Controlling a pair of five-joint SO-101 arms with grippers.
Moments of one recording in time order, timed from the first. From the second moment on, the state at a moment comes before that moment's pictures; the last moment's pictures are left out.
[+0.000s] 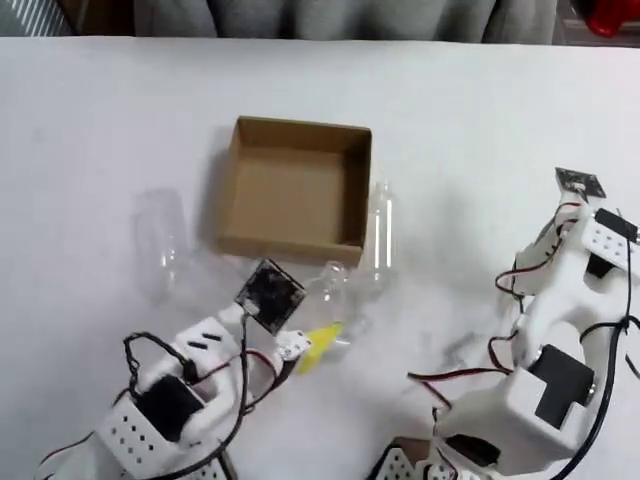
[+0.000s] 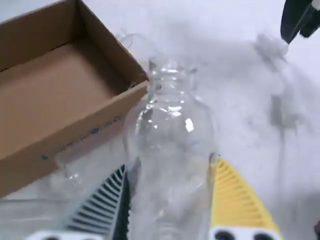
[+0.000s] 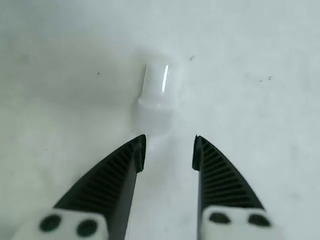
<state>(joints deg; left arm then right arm) 36.9 -83.6 83.4 46.9 4.4 30.9 2.9 19.2 72.4 24.0</state>
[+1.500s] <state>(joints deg) 41.6 -59.7 72.1 55.7 3.6 30.9 1.5 19.6 75.8 26.8</state>
